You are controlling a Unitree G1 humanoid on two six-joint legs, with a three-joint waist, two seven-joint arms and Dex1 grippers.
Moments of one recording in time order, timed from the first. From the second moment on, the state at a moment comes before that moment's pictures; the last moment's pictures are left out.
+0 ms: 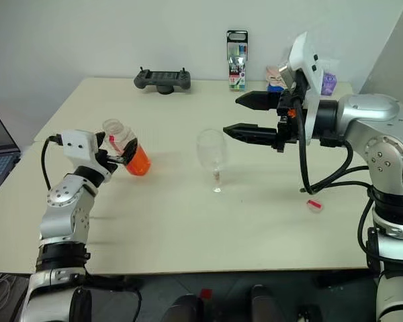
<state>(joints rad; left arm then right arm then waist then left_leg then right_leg) -0.55 0.48 0.27 0.39 -0.23 0.03 -0.42 -0.94 -0.74 -0.01 -0.29 0.72 0.94 0.90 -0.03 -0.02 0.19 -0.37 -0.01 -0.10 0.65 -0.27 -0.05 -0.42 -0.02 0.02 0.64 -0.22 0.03</state>
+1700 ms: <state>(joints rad) -1.08 0.49 -0.13 0.93 0.13 -0.75 -0.69 0.06 -0.52 -0.21 -0.89 0.42 0.53 0.43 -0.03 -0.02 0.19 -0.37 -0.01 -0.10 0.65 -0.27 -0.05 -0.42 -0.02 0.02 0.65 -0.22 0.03</state>
